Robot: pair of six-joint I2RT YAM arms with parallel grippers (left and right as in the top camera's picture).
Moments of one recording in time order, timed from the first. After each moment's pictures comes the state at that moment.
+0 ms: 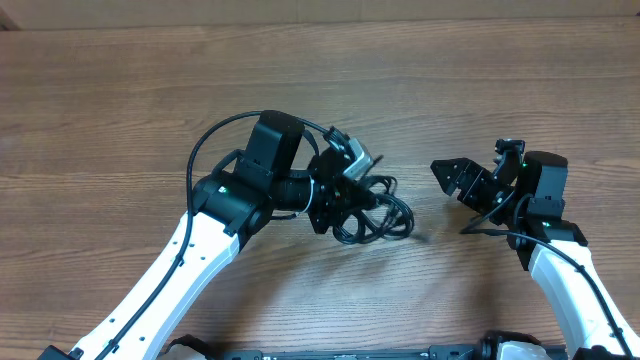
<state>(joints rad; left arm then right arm) -0.52 1.35 1.11 -0.54 0.78 0.10 -0.12 1.25 0.59 -0.14 -0.59 0.49</state>
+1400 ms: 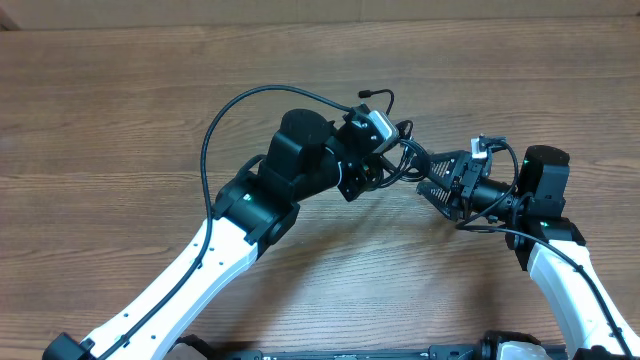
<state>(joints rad) -0.64 1.39 1.11 -0.14 0.33 0.16 -0.11 1.25 0.59 0.01 -1.12 0.89</state>
